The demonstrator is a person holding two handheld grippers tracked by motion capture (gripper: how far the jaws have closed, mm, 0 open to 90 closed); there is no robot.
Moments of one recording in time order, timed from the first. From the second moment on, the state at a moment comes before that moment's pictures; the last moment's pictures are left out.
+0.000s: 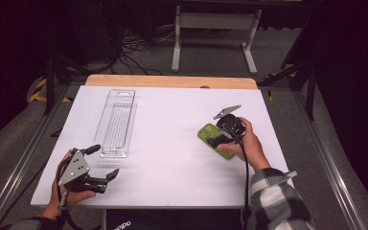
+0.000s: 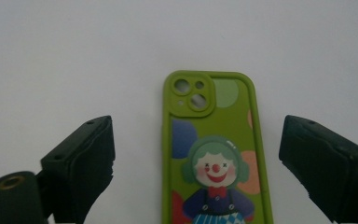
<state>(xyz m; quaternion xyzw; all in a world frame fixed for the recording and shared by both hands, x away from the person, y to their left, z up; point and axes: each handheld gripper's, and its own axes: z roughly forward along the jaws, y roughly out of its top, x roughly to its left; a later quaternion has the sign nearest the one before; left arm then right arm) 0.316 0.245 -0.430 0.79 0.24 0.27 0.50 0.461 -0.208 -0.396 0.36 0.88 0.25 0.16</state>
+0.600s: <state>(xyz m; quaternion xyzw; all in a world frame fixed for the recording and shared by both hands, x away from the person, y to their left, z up) 0.320 0.241 -0.433 0.81 0.23 0.25 0.48 0.509 -0.191 -0.423 0.40 0.89 0.18 0.09</state>
